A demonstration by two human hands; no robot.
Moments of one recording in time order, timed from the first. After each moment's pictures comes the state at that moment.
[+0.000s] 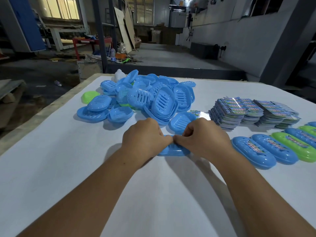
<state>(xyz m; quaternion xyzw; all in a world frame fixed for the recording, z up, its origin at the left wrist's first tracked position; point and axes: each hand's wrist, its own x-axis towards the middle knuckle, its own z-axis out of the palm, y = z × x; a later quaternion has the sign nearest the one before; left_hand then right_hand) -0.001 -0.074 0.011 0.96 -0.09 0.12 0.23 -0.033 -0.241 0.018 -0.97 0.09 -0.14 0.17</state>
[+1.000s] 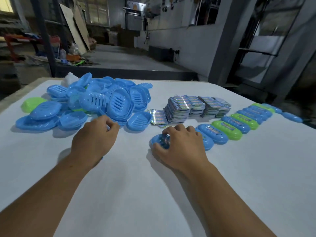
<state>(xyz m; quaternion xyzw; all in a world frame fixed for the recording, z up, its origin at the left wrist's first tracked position) 0.011 -0.064 -0.001 0.91 -0.11 0.20 0.34 -0.101 -0.270 0.006 -0.97 0.14 -0.19 0.06</state>
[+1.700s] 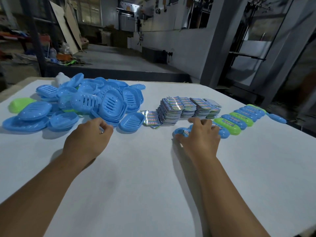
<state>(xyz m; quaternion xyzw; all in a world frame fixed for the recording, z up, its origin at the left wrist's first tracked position) 0.015 -0.063 -0.006 0.92 -0.13 0.17 0.33 -0.102 -0.328 0.008 -0.90 0.33 -0.26 0.11</state>
